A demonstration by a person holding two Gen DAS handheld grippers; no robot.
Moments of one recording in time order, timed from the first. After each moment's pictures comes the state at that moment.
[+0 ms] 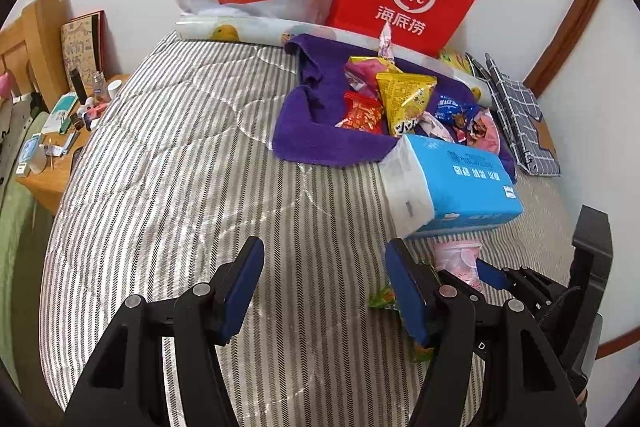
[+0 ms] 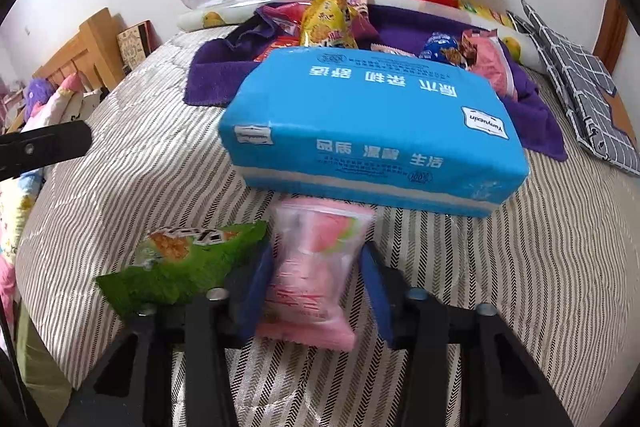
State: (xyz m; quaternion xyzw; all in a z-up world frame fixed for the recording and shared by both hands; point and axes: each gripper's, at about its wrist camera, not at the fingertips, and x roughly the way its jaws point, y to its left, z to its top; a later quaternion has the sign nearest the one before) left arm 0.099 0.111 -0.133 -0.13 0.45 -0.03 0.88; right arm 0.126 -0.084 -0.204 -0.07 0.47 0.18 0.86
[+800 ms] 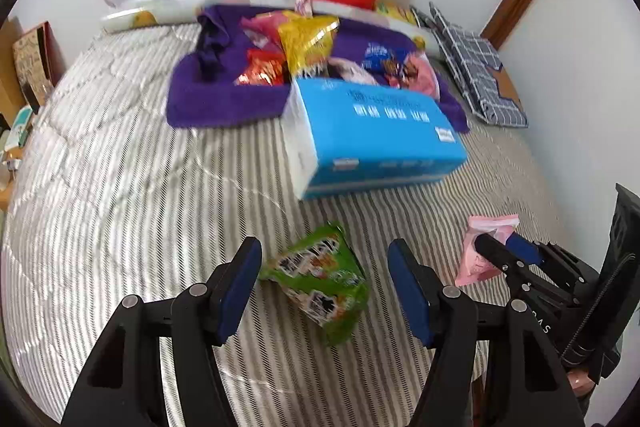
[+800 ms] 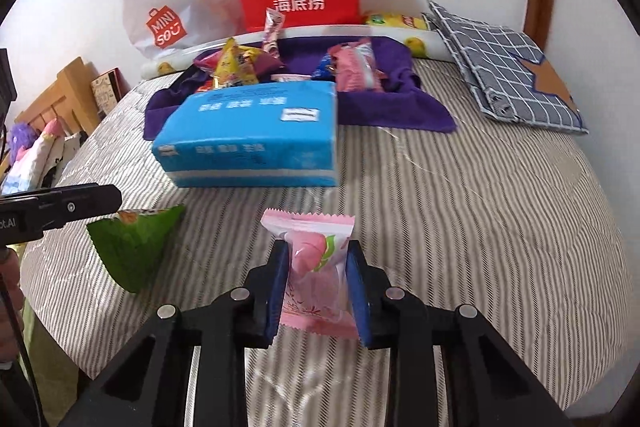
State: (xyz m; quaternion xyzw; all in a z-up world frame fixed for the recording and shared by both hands) left arm 0.100 0.032 -0.149 -0.10 0.49 -0.10 0.86; right arm 0.091 -0.184 -0.170 -0.02 0.44 0.12 0.89
